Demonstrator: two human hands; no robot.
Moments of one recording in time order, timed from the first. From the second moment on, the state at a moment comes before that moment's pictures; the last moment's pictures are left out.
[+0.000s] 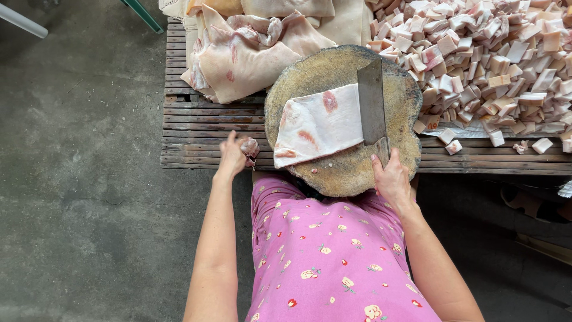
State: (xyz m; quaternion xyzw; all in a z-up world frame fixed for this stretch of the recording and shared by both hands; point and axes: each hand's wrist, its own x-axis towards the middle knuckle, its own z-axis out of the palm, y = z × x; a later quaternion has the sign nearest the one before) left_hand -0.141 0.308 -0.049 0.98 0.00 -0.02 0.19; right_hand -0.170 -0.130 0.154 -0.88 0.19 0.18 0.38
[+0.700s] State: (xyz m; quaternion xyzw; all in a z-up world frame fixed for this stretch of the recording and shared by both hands) left_hand -0.032 0.140 0.045 0.95 0.07 -0.04 0.29; right_hand -0.129 -0.116 0.108 -0.96 0.05 0.02 0.28
